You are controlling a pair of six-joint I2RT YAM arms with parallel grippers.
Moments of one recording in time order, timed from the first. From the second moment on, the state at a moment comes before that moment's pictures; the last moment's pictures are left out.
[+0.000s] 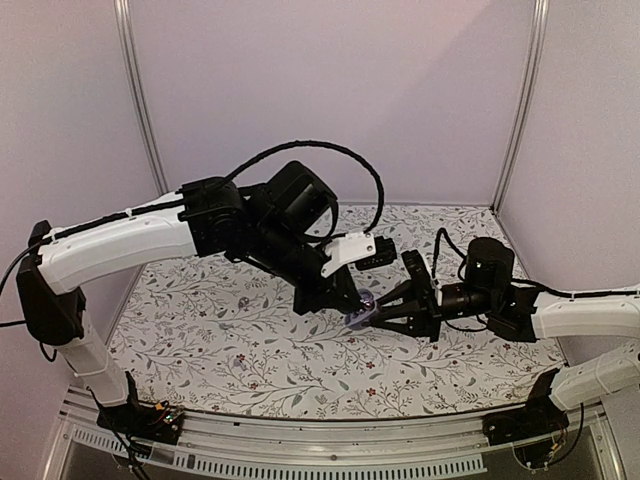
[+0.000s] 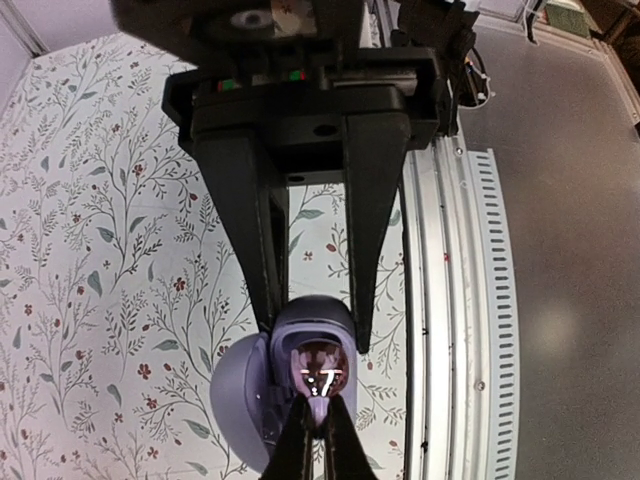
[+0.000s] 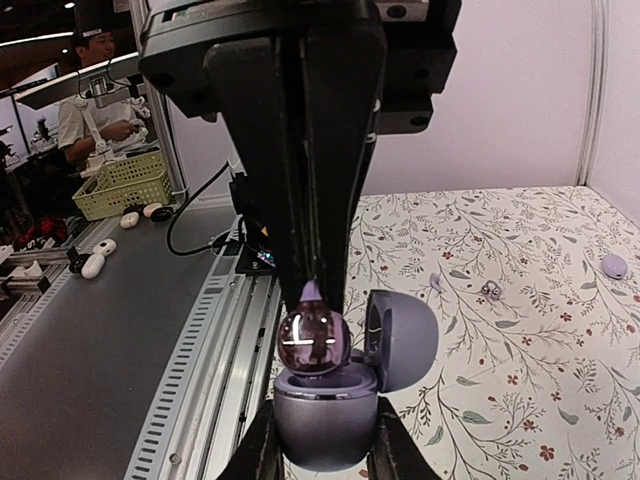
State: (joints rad) left arm -1.15 1.70 1.68 -0.85 0.29 0.29; right arm 0.83 1.21 0.55 0.50 -0.80 -0.03
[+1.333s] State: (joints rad) left arm -1.18 1.66 1.70 -0.87 0.22 0.31; right arm 0.83 1.19 0.55 0.50 -0.80 -0.01
